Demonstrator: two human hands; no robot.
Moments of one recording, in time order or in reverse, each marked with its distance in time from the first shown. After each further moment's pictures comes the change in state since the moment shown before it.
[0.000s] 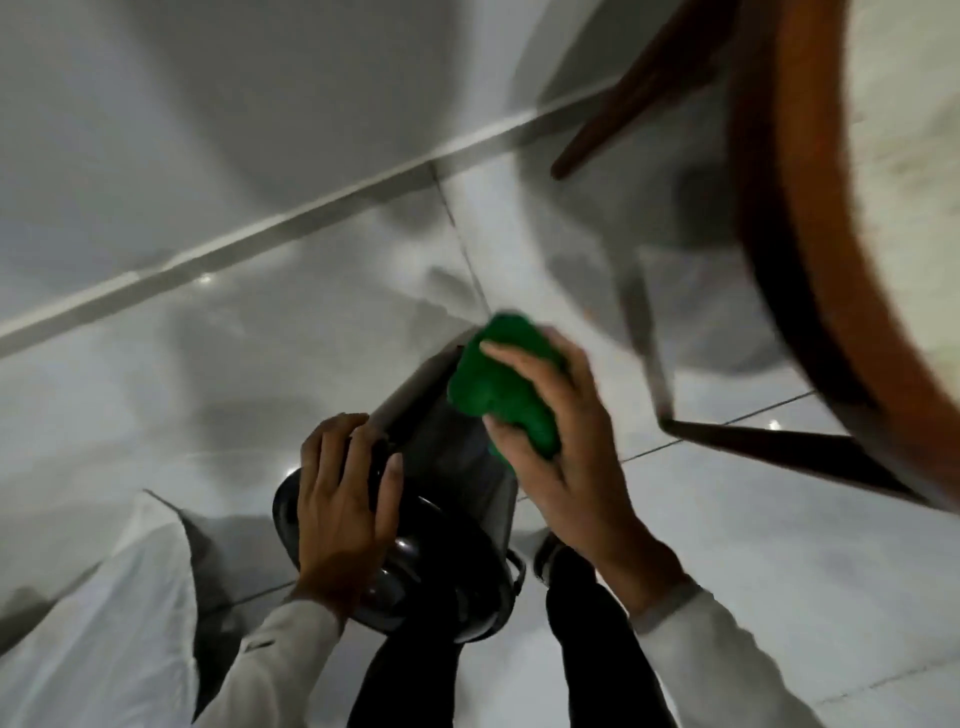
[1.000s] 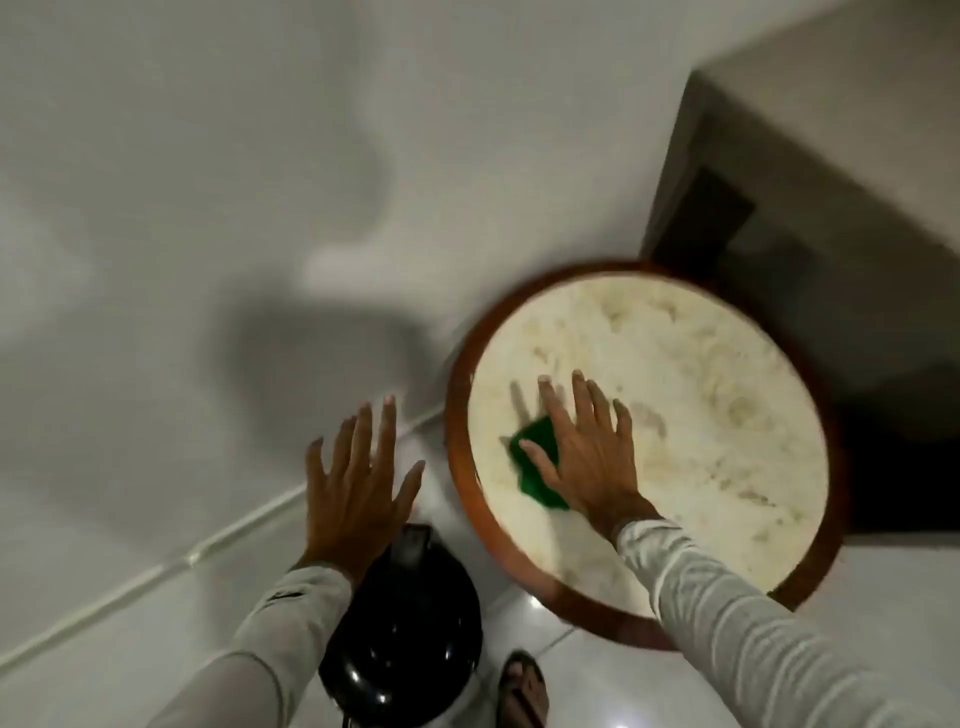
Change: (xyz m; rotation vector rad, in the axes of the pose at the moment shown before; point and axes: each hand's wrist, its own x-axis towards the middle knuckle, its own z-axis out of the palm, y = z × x) left_hand 0.175 0.330 -0.250 0.467 0.146 0.341; right_hand 0.069 -0.175 -0.324 -0.999 0.274 0.045
